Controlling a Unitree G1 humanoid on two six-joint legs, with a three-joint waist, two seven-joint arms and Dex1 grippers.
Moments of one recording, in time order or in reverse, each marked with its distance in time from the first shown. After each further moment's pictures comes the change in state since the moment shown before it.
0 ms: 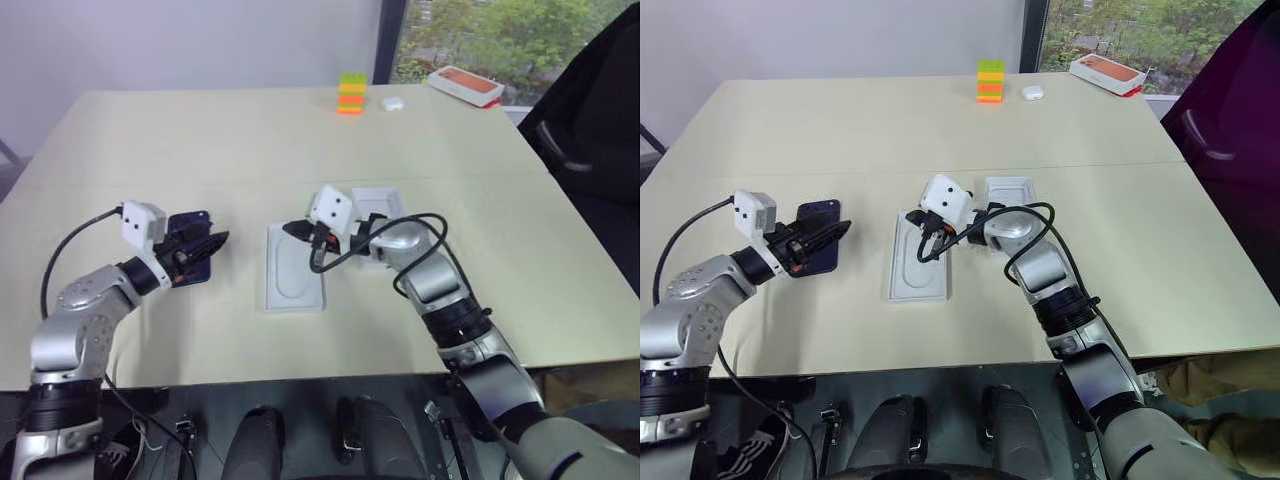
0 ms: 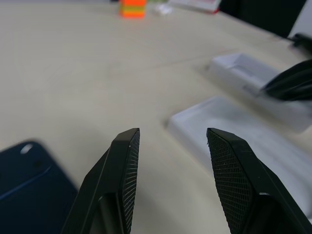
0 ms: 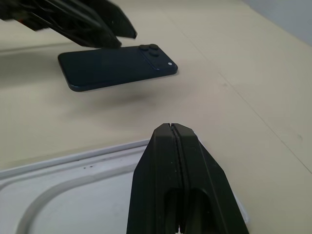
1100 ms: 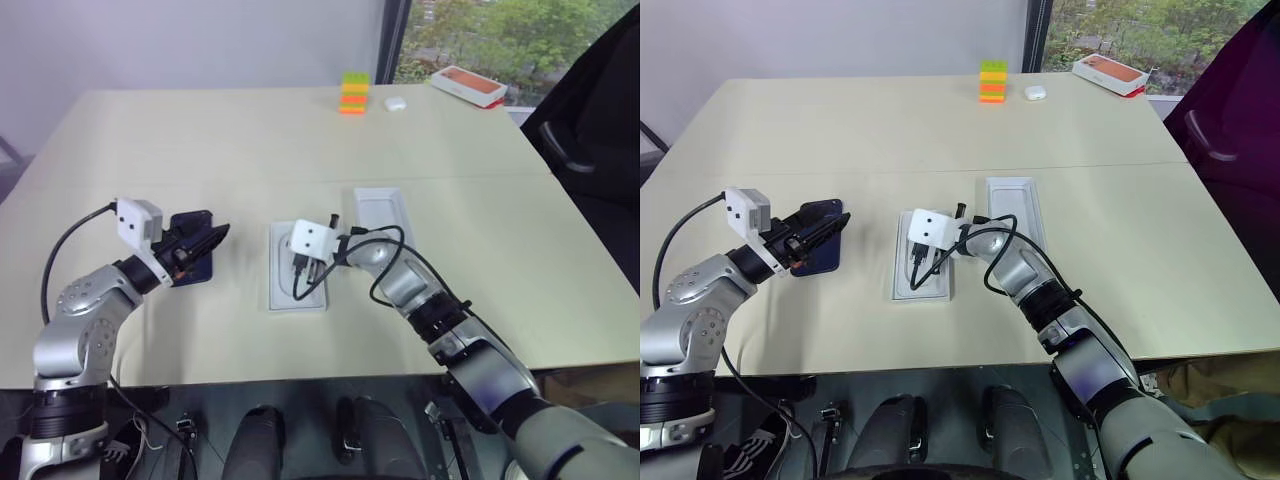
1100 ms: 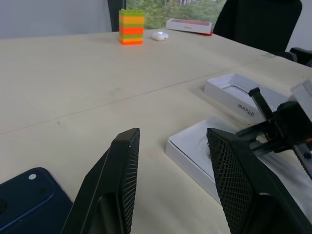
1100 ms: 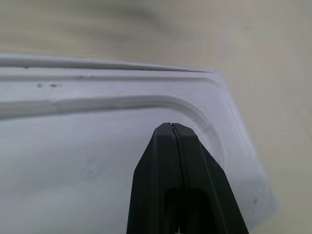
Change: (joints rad) left arm 0.037 -0.080 0.009 -0.114 0.022 -0.125 0.005; right arm -0.070 0.001 0.198 0.315 -0.265 -0.244 -0.156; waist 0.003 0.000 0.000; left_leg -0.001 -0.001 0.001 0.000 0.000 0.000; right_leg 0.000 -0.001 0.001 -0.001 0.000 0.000
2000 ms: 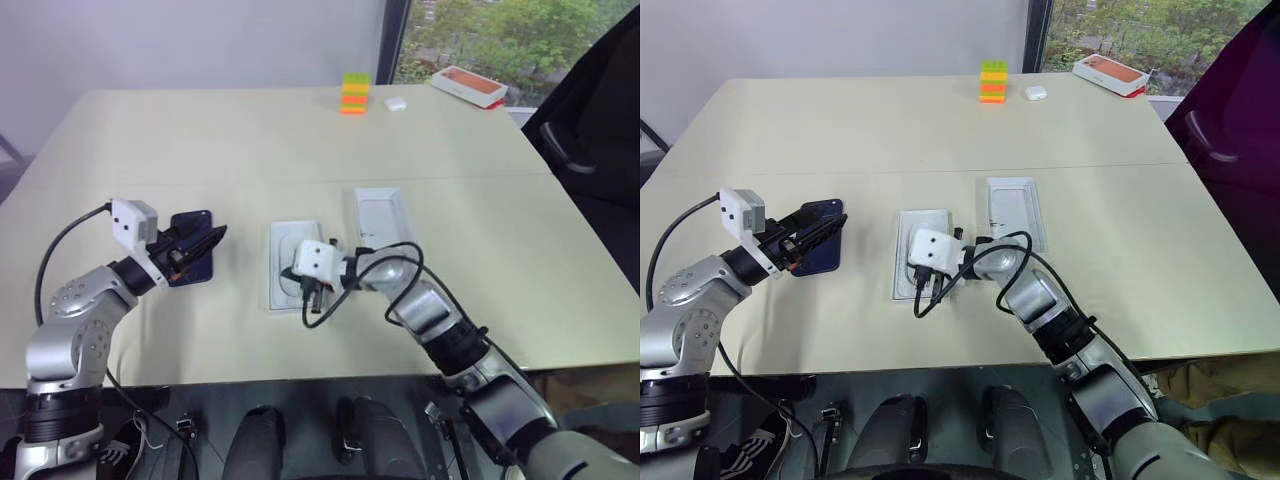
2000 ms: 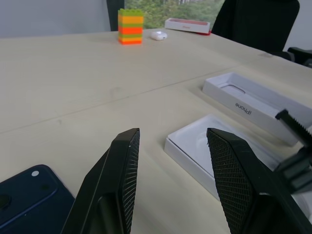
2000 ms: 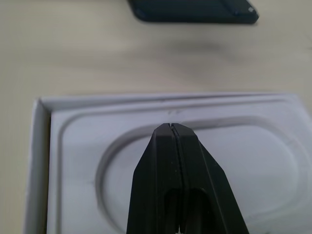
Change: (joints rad) left arm 0.012 0.010 0.024 -0.010 -0.015 0.021 -0.024; right arm 0.158 -0.059 -0.026 -0.393 0.179 0.268 0.203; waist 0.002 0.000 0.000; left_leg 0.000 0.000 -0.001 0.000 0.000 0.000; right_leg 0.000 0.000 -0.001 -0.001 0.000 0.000
